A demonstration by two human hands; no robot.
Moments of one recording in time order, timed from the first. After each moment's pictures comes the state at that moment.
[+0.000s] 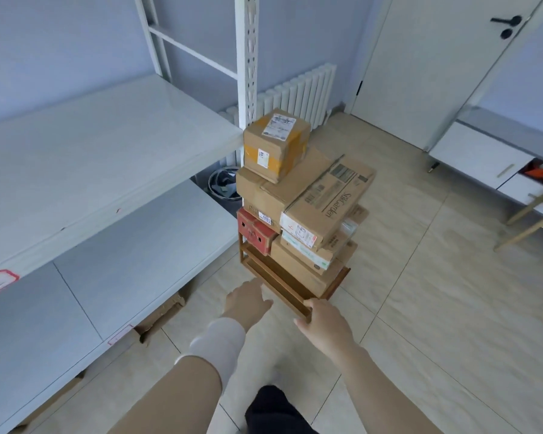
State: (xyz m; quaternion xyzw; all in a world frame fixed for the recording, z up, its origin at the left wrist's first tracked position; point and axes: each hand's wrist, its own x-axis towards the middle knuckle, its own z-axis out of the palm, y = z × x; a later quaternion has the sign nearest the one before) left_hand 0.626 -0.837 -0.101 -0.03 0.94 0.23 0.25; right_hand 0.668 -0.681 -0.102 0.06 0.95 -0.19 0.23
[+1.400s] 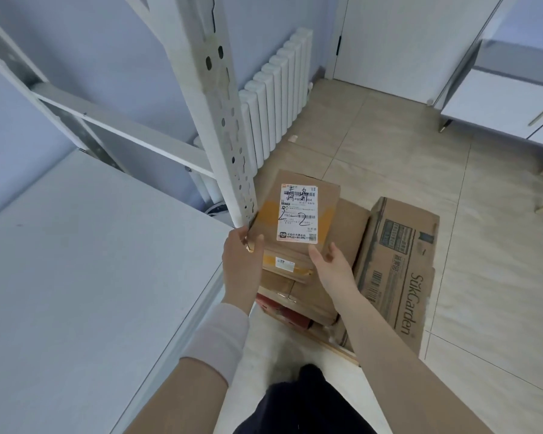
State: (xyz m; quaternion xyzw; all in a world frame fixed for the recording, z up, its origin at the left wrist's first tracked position) left_hand 0.179 -0.873 -0.098 -0.13 0.86 0.49 0.07; right_hand 0.228 -0.731 -0.098 0.38 0.71 -0.58 0.12
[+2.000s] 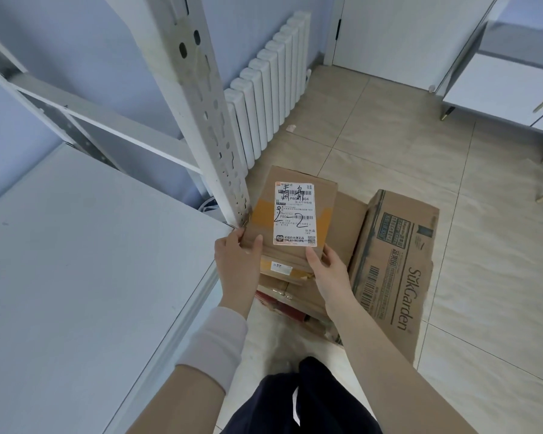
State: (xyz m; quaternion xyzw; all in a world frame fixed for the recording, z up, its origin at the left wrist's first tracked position) left_hand 0.183 -0.865 -0.098 -0.14 0.88 0.44 0.08; right_hand 0.237 -0.733 -0.104 0.39 0.62 -0.67 0.07
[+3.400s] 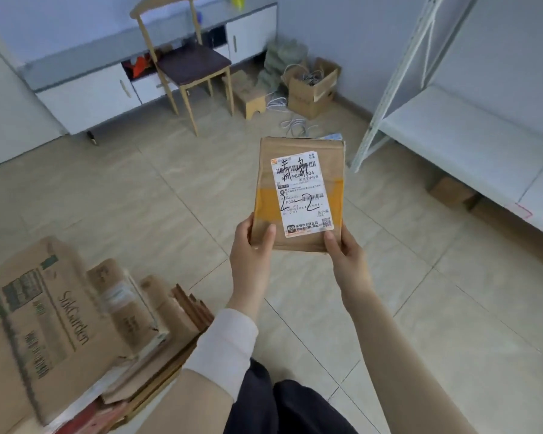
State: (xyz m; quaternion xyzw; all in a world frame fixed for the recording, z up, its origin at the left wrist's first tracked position) left_hand 0.633 -0.522 -0.061 0.39 0.70 0.46 0.37; right_hand 0.778 -0.521 -0.065 0.62 0.41 -0.52 -0.42
